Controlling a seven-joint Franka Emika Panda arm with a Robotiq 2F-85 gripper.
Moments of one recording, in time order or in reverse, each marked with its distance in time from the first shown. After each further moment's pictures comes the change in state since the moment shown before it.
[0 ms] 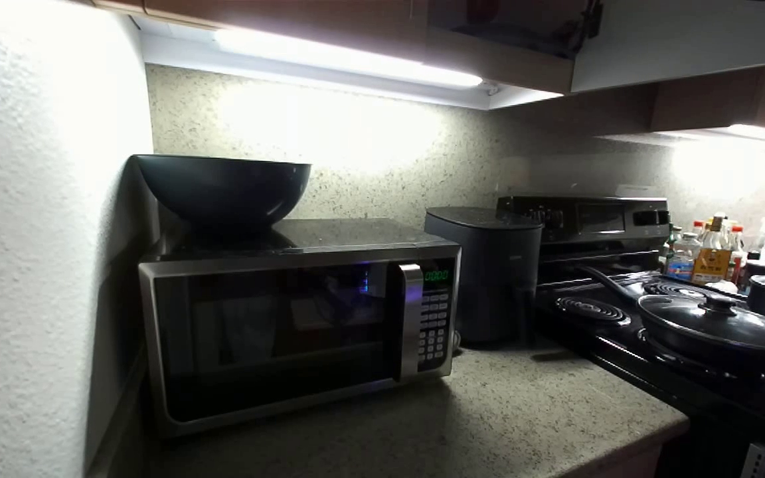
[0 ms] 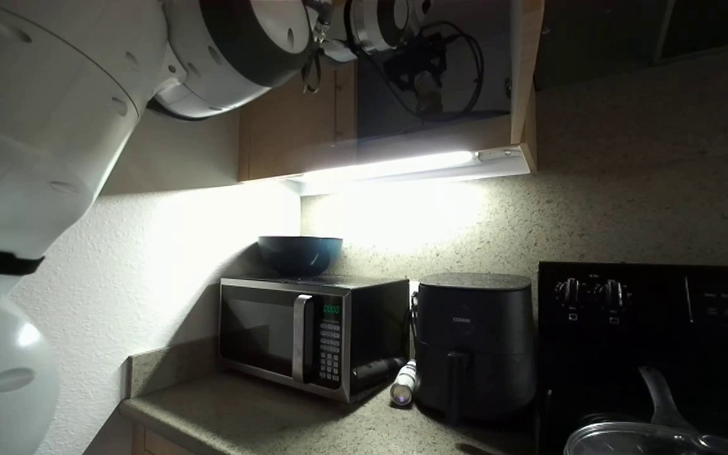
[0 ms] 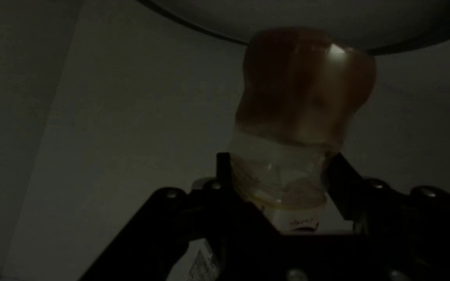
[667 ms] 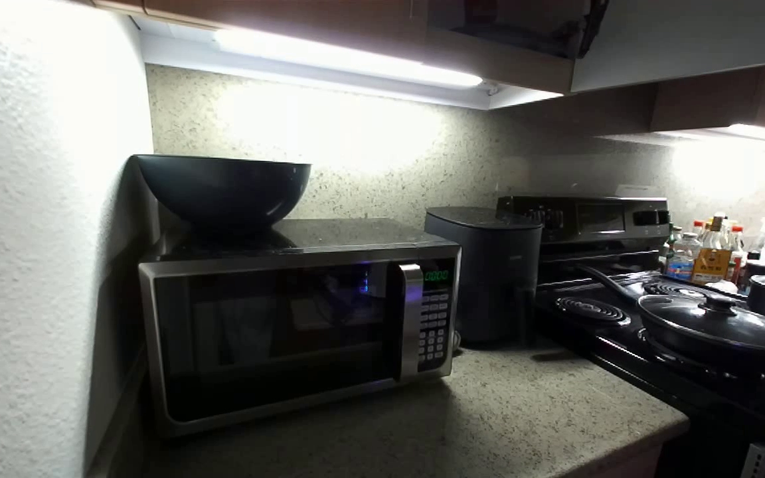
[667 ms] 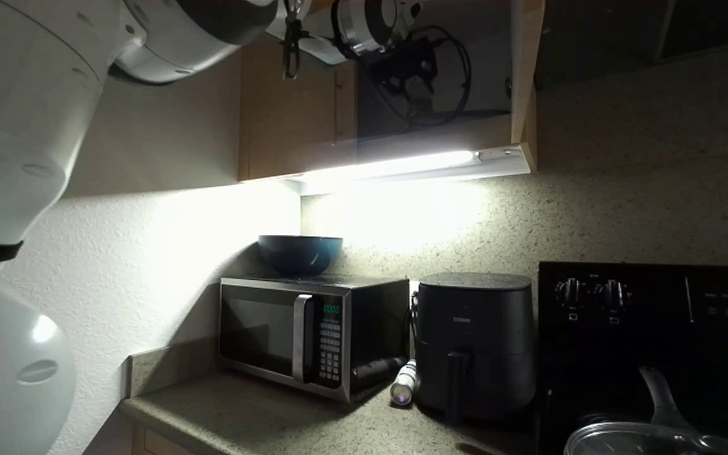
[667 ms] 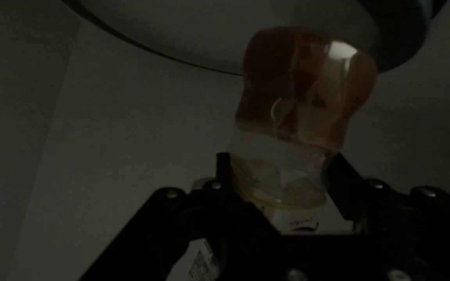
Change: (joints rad) arm 0.074 -0.148 -0.030 -0.248 -0.093 0.053 0.113
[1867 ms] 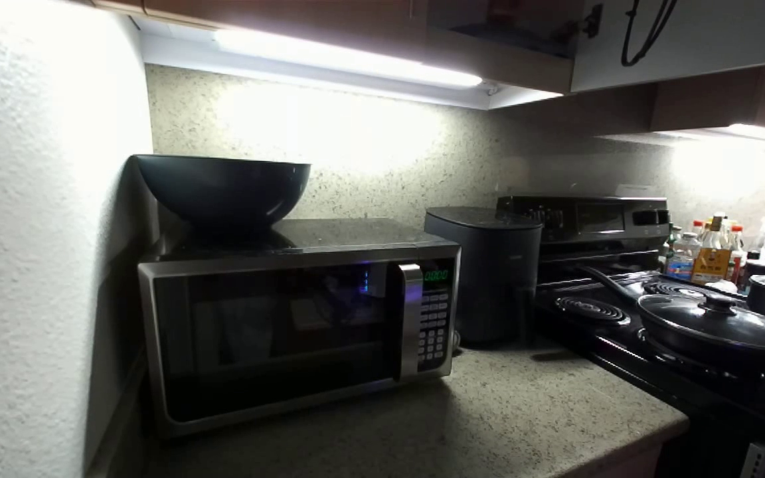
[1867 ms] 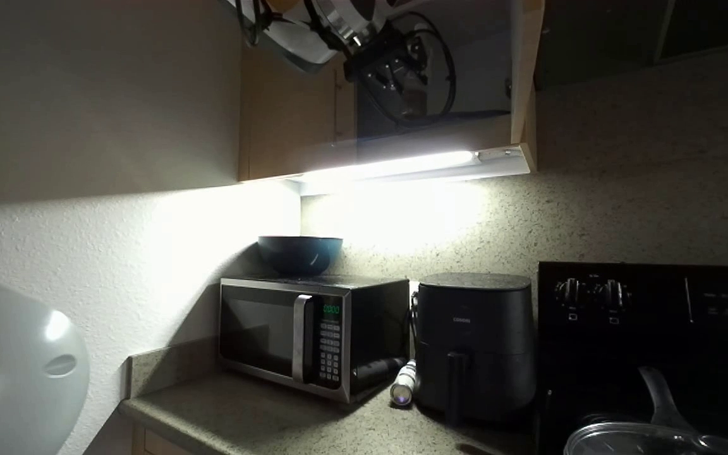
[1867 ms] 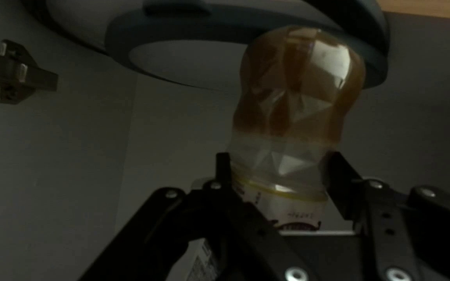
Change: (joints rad) arm 0.069 -0.307 -0.018 -0.442 -0.399 0.146 0.481
